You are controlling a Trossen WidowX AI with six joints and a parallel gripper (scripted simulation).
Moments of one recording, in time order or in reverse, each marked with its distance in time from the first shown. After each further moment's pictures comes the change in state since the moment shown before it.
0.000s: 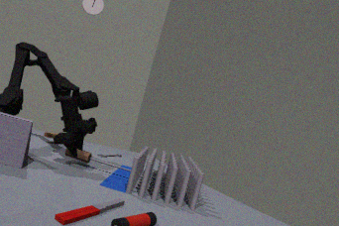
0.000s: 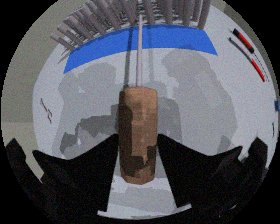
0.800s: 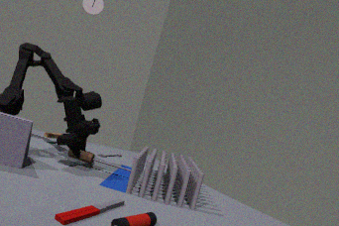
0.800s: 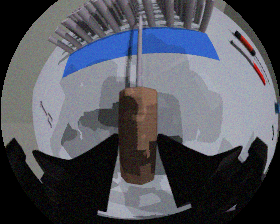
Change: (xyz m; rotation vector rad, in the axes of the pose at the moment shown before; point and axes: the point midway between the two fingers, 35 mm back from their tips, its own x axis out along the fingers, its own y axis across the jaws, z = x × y) arm 0.004 0.001 0.011 0.000 0.000 0.000
